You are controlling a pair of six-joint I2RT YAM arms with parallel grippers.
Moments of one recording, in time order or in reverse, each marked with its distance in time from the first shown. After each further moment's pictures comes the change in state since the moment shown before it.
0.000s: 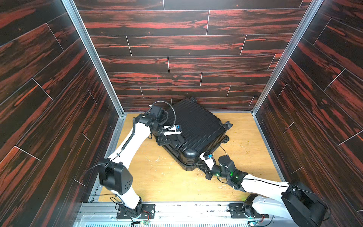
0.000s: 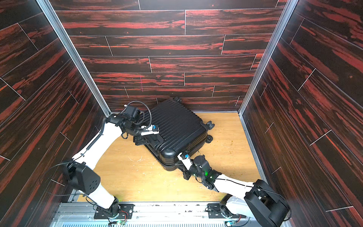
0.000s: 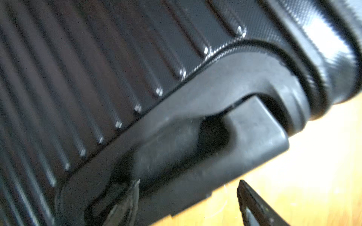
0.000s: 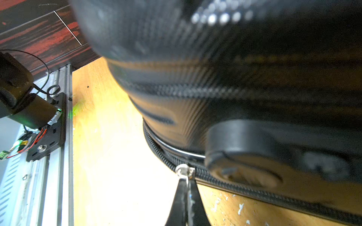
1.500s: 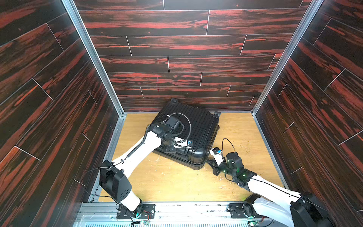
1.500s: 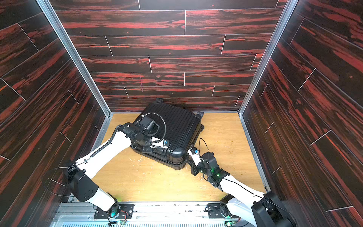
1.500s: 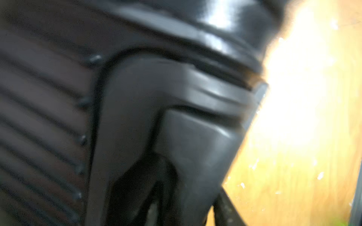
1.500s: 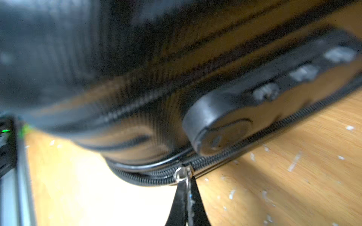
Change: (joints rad) left arm -0.247 -0.074 -0.125 -0.013 -0.185 -0.013; right arm -0.196 -0.139 0.002 -0.218 0.047 0.003
